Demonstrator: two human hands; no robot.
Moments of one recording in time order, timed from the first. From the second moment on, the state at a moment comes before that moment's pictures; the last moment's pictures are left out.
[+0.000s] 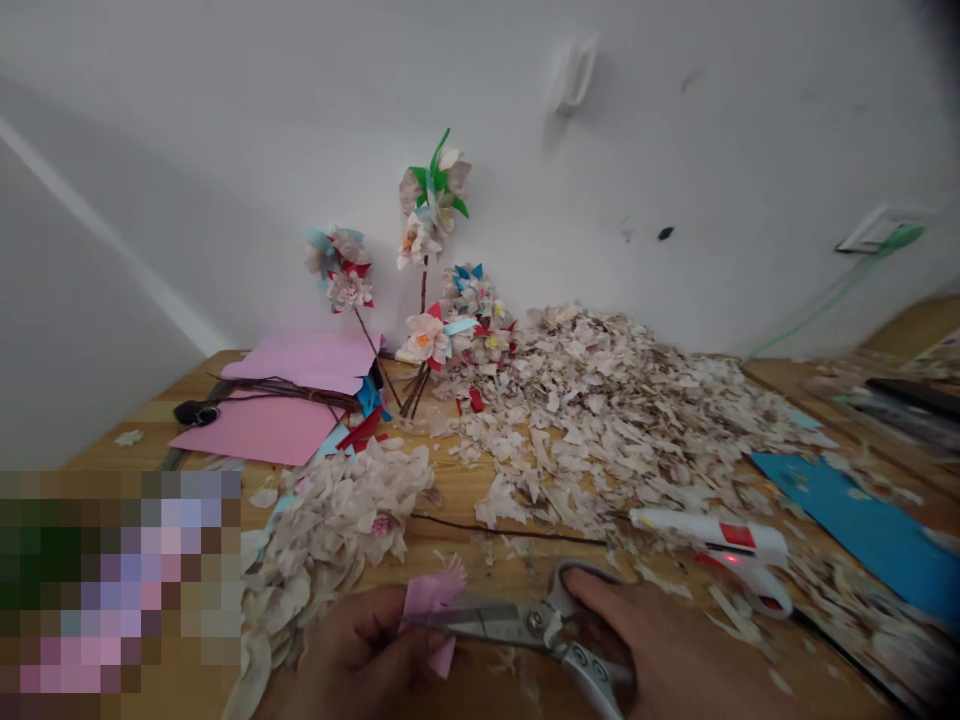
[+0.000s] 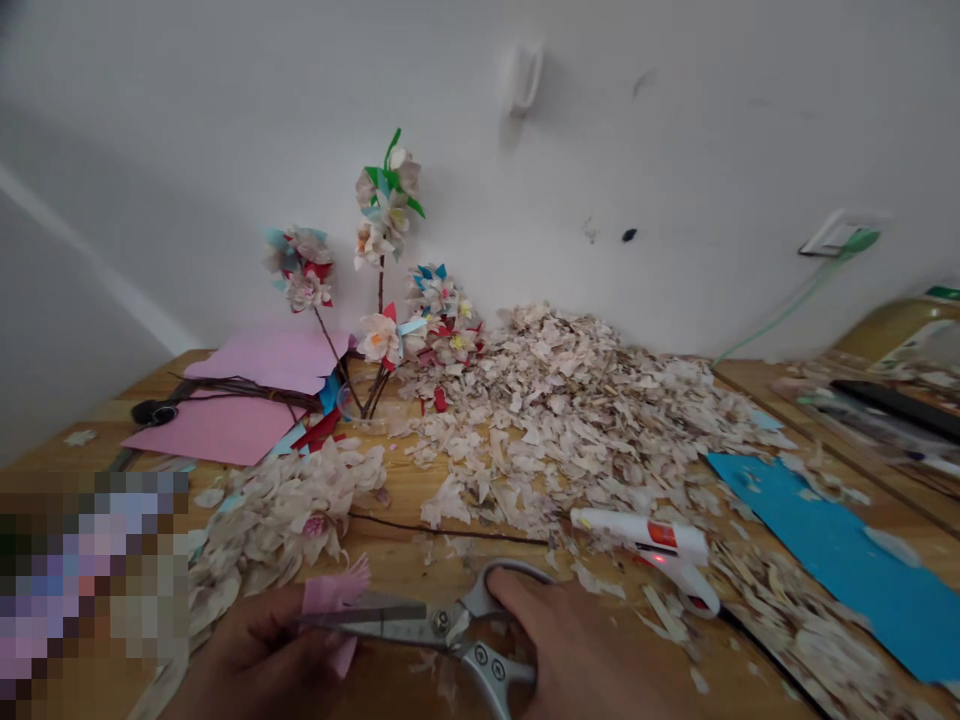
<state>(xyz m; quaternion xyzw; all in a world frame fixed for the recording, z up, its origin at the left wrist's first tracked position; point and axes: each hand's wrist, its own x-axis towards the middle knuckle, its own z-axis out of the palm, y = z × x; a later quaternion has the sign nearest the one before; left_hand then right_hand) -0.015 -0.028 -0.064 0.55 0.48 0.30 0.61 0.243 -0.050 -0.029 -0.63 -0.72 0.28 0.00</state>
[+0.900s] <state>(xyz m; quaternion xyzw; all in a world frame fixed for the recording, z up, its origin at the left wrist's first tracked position) -0.014 -0.024 -0.039 0.55 0.47 0.28 0.63 0.243 -0.048 -0.022 -0.62 -0.74 0.26 0.03</state>
